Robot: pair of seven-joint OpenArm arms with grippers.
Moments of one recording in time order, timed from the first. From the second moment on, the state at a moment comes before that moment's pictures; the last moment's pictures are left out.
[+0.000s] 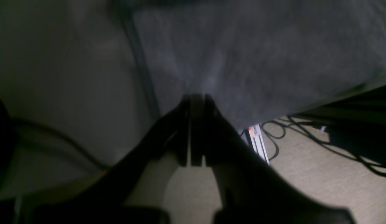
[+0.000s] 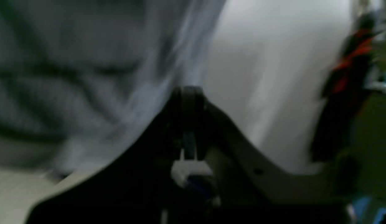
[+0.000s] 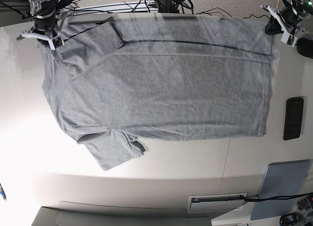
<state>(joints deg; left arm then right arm) 41.8 -27.6 -29.1 93.2 -29.2 -43.3 29.2 -47.9 30.3 7.4 116.9 -19.7 -2.6 -36.5</state>
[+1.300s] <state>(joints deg) -31.4 -29.0 5.6 34.1 -18.4 -27.0 21.1 -25.1 30.0 7.3 111.9 -10.5 -2.2 -36.5</state>
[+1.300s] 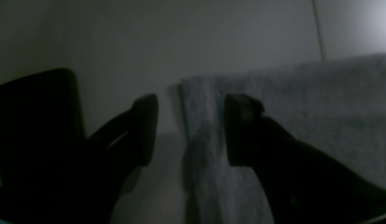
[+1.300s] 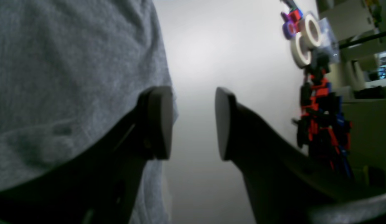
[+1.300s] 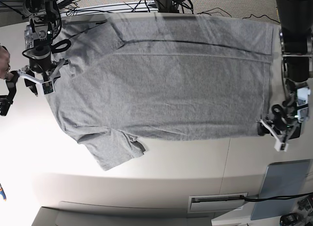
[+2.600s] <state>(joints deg) -32.0 -24.8 5.6 33.0 -14.3 -22.7 23.0 -19.9 24.2 6.6 111.9 -2.0 9.4 -43.0</state>
